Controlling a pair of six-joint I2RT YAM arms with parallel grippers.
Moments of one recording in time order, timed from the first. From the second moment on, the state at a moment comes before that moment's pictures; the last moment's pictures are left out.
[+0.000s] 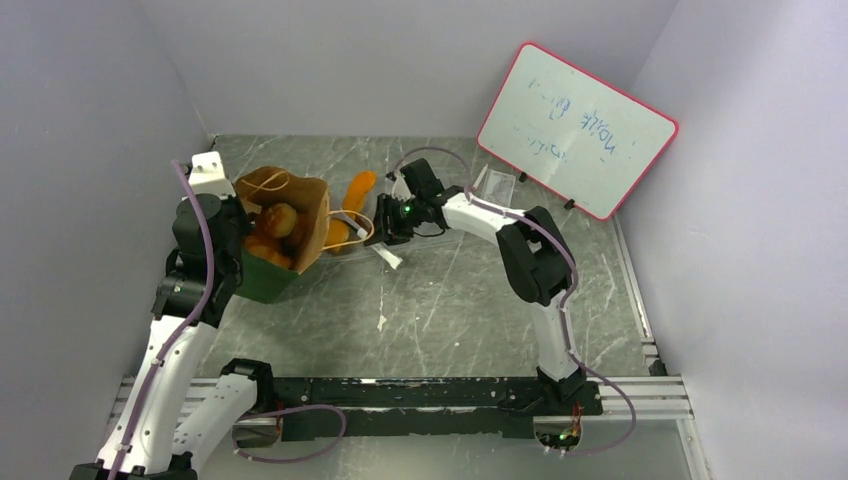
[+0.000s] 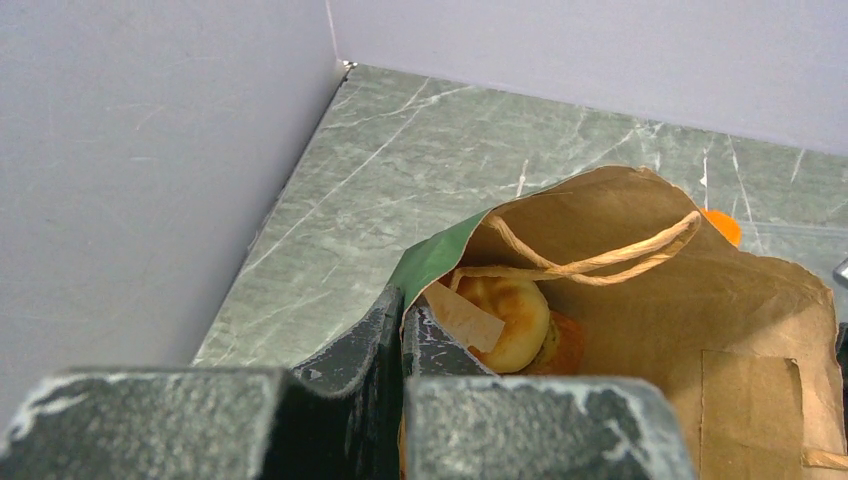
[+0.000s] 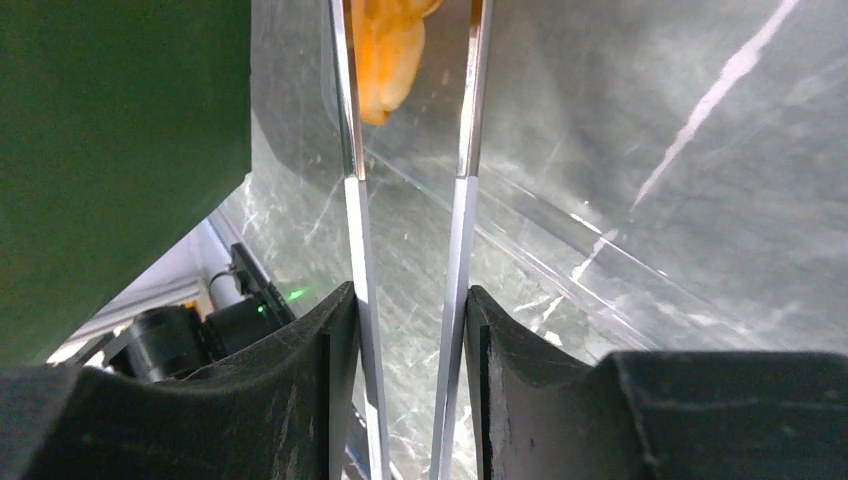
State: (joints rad) left arm -0.17 0.77 0.92 -0.34 -0.46 -0.09; right arm 0.63 2.14 1.54 -0.24 -0.64 0.62
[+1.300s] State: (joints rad) left arm -0.16 0.77 0.91 -0.31 -0.43 -0.10; right arm 0.73 2.09 1.73 -0.56 -0.33 0.50
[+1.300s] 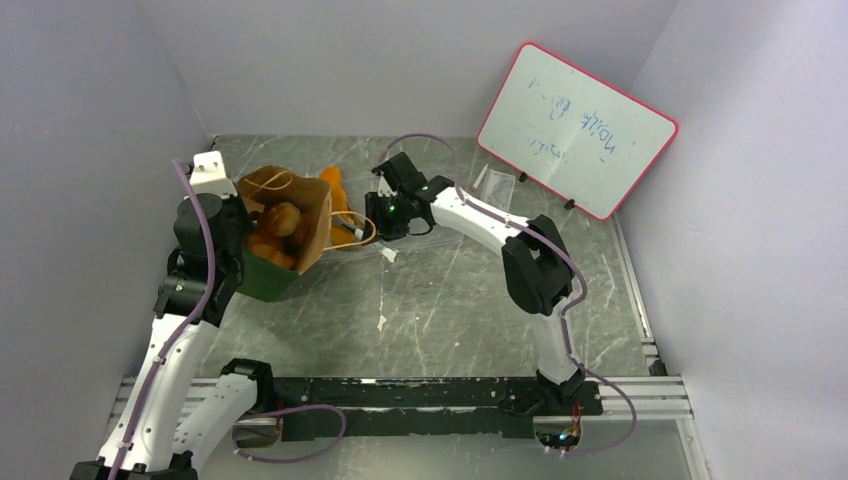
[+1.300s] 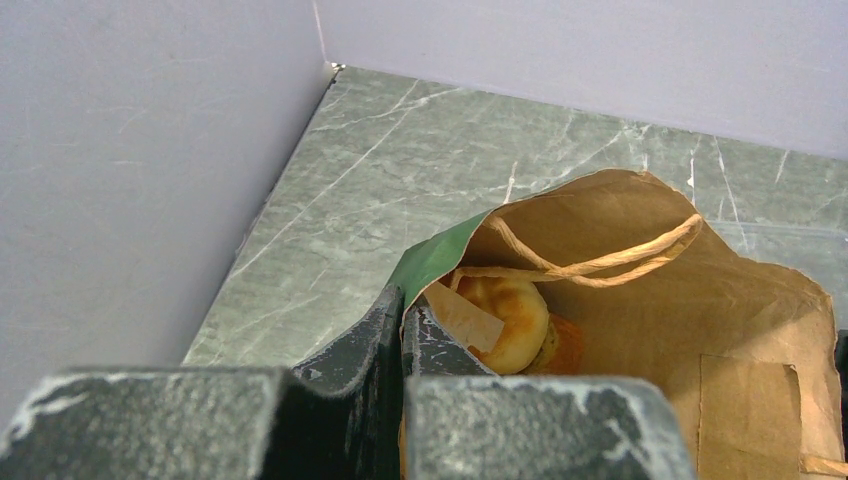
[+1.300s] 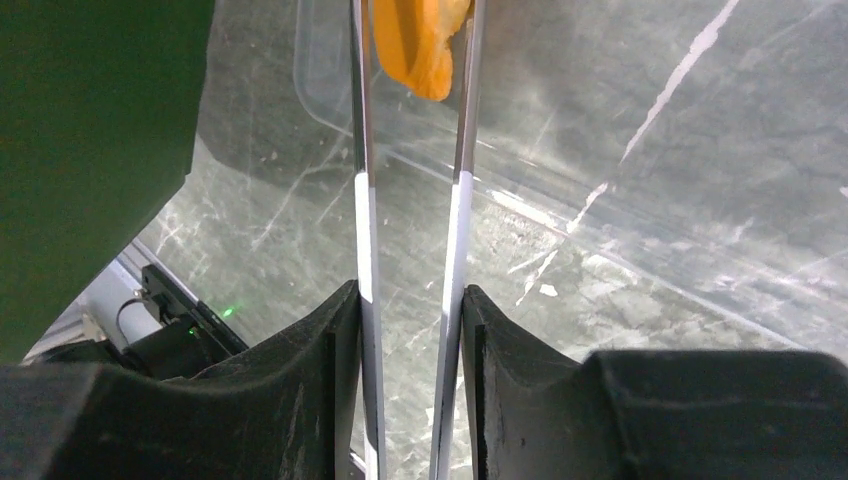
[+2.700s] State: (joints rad) left arm -0.16 0.77 0.91 -0.33 -0.39 -0.10; right arm 0.64 1.84 1.40 -0.37 -0.43 0.58
